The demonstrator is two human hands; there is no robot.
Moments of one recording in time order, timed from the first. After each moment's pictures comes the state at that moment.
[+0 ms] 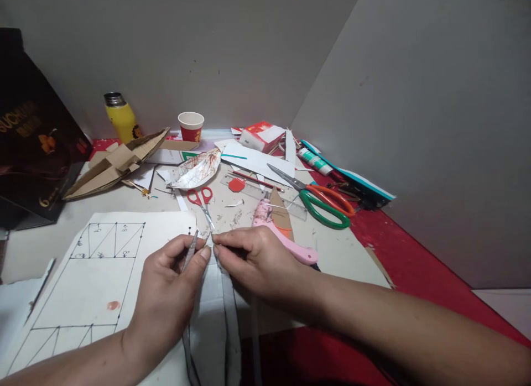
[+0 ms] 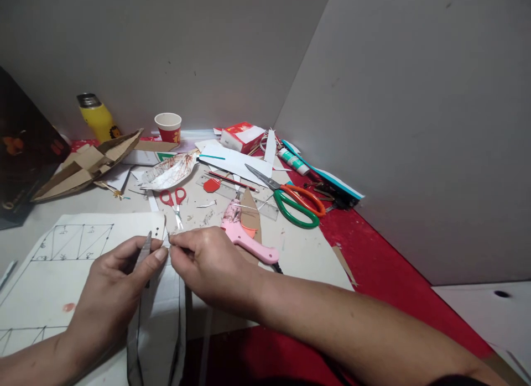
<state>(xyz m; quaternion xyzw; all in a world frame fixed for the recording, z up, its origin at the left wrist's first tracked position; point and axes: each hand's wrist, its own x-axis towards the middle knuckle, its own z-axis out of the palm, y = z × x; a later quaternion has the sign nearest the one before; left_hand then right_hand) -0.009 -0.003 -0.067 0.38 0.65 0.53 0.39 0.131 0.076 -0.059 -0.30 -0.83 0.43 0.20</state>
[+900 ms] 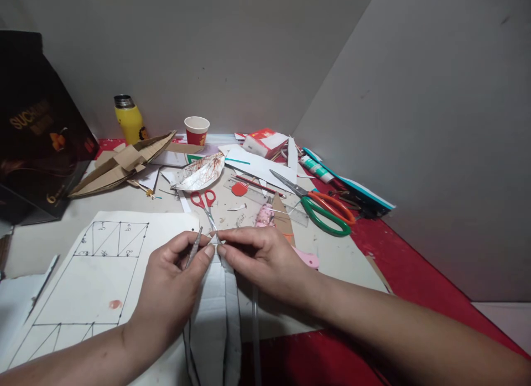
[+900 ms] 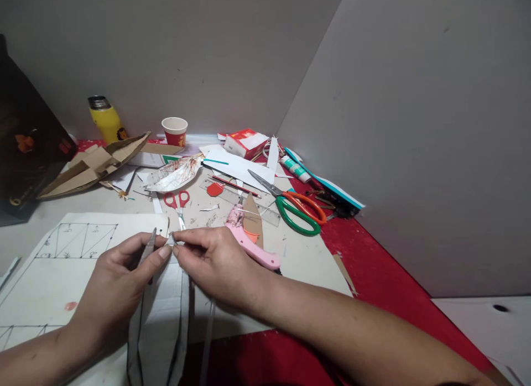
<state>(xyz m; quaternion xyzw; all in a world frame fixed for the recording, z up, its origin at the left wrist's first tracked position) -0.010 0.002 -0.067 0.35 0.63 0.55 0.42 0.129 0.078 -0.061 -0.30 -0.75 0.52 0.25</state>
